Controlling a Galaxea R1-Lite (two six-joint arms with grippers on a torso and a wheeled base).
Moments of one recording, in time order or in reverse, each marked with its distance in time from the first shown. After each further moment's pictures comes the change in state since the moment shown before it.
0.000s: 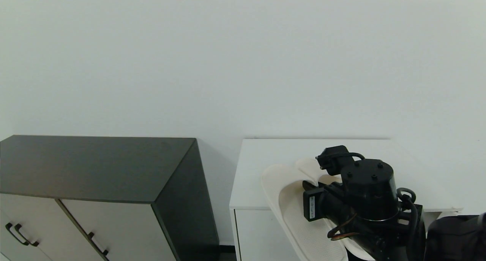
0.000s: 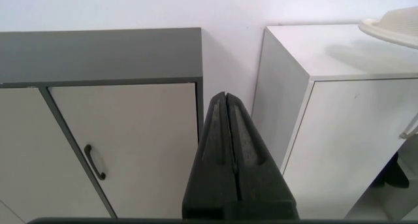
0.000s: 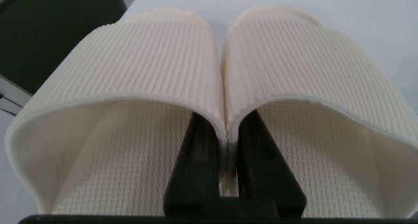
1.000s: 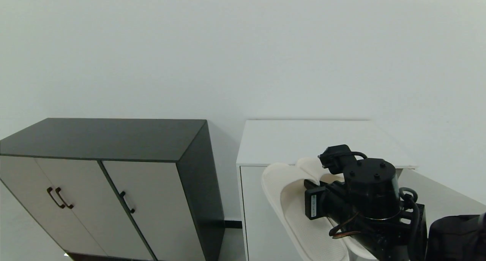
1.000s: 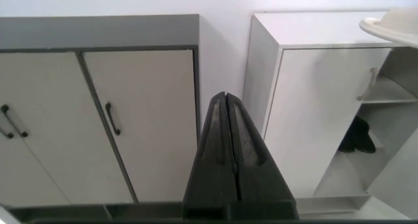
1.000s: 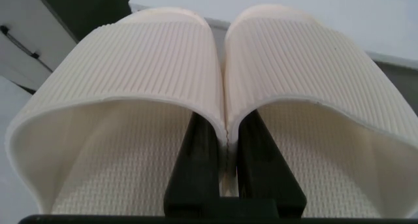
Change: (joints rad) left arm 0.000 0.000 0.000 0.000 0.001 -0.004; right arm -0.007 -0.001 0.009 -0.015 0.004 0.002
